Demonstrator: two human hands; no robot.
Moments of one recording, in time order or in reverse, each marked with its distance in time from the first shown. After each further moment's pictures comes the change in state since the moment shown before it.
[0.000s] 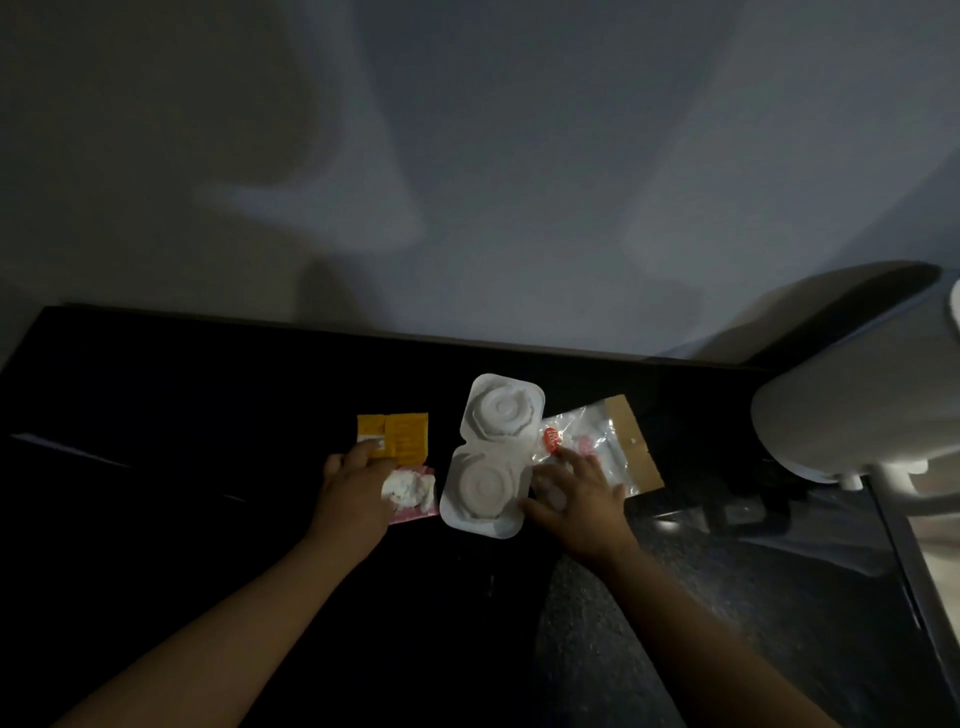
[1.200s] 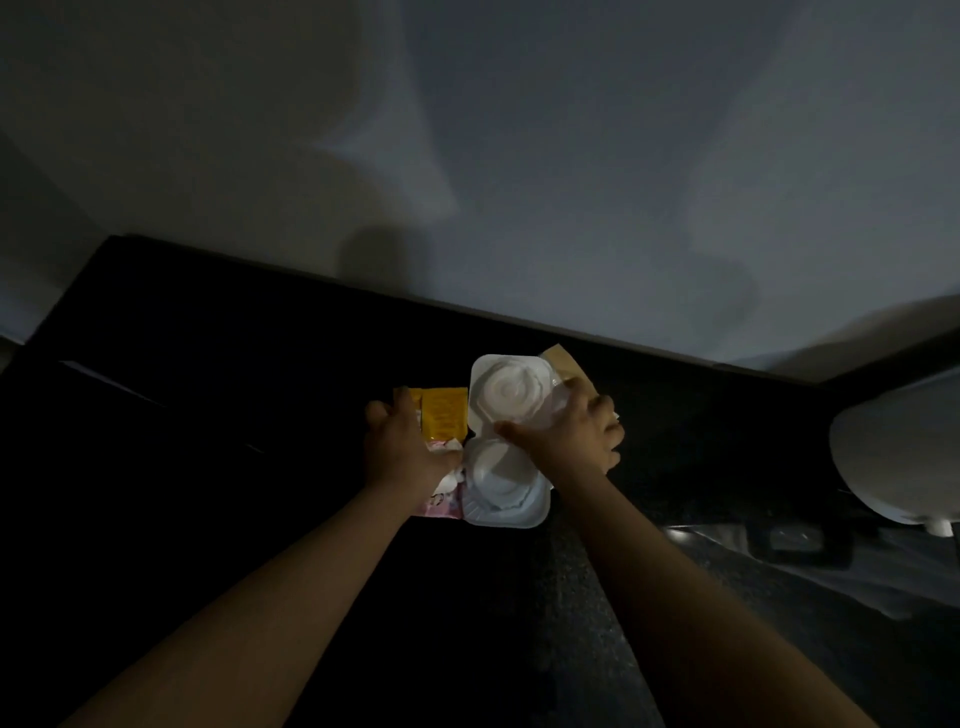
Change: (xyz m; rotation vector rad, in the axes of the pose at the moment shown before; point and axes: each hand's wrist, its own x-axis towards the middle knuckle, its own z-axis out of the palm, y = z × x) left_hand 0.021 0.004 -0.006 -0.413 0.153 -0.337; right_hand 0.068 -0.104 0.017 0.114 0.158 0.363
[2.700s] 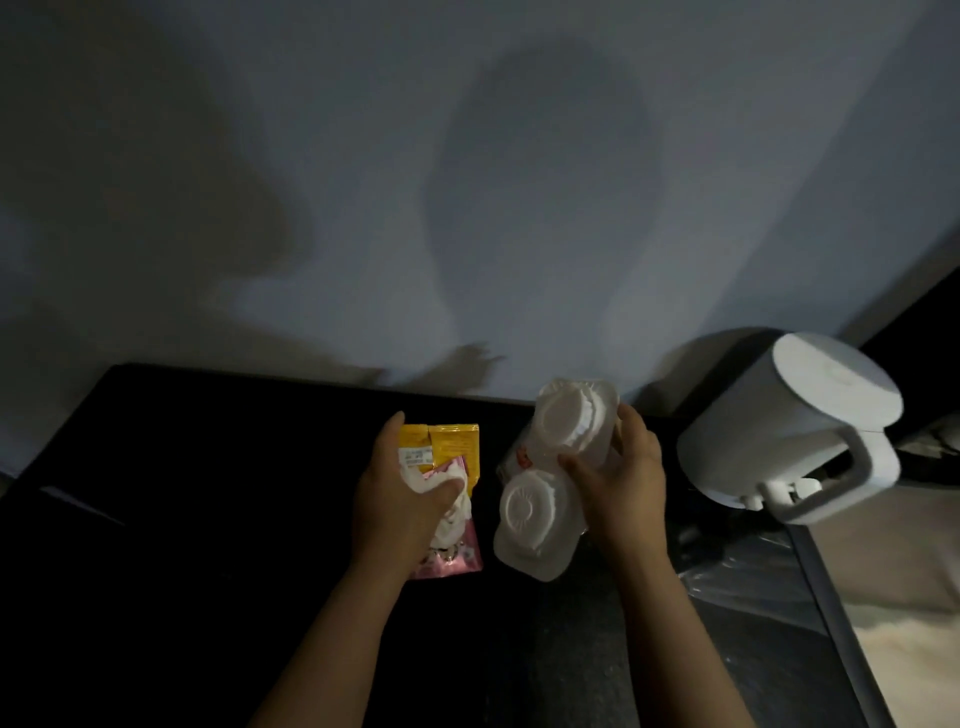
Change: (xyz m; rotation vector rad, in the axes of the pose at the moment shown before) left_hand -0.161 0.115 -0.054 -0.518 0.103 0.212; right_hand -0.138 0.075 -0.196 0.547 0.372 -0.335
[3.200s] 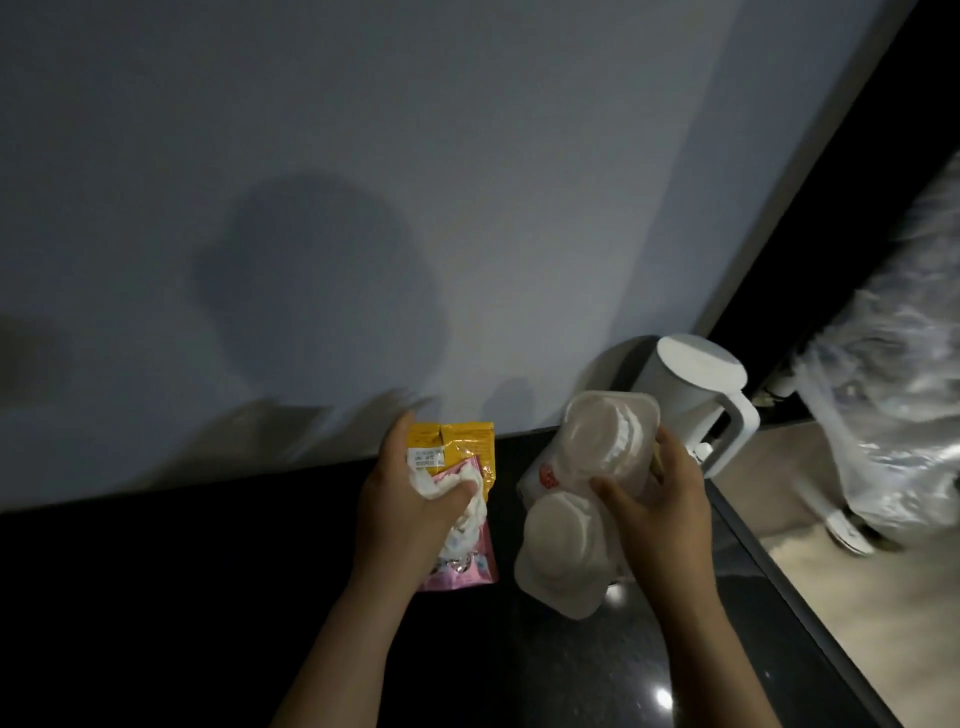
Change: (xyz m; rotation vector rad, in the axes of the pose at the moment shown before) left_hand 0.009 0.050 -0.056 -0.082 -0.277 0.288; right_hand -0.084 -0.067 -0.027 -0.010 0.356 0.020
